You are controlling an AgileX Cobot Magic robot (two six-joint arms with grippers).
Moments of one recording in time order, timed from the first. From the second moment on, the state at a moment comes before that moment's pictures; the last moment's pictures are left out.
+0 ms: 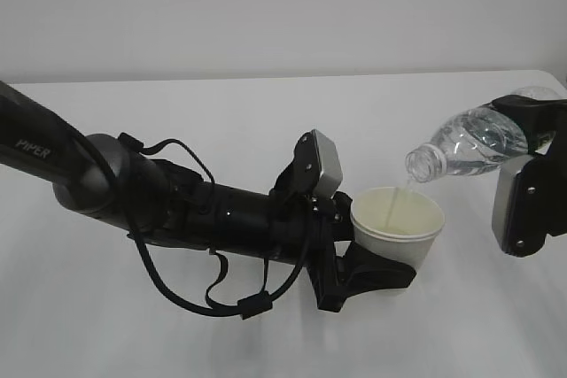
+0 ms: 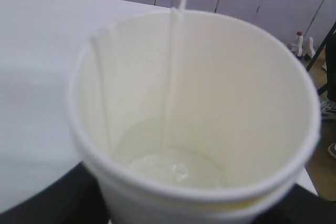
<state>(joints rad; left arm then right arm) -0.63 2.22 -1.13 1.15 -1.00 -0.70 0.08 1.45 -0.38 -0.21 -0.78 -1.48</state>
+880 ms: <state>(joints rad) -0.63 2.22 -1.13 1.15 -1.00 -0.70 0.08 1.45 -0.38 -0.22 -0.78 -1.49</state>
